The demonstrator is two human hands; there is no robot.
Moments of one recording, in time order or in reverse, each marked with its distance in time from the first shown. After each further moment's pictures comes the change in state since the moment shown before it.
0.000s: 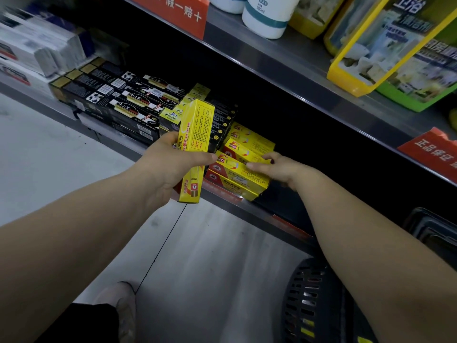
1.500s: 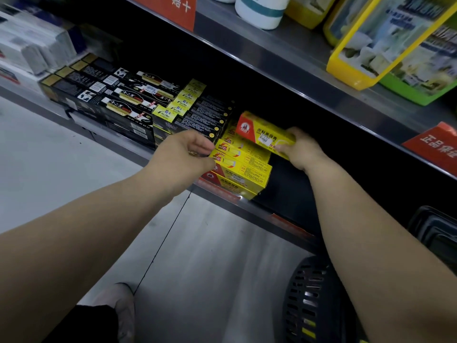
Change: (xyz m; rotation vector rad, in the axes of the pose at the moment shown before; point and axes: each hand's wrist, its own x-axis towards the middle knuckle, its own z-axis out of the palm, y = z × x) left_hand -0.004 0.001 0.017 0.415 -0.037 0.310; right_hand 0.006 0.002 -0.044 -0.155 0.340 -0.166
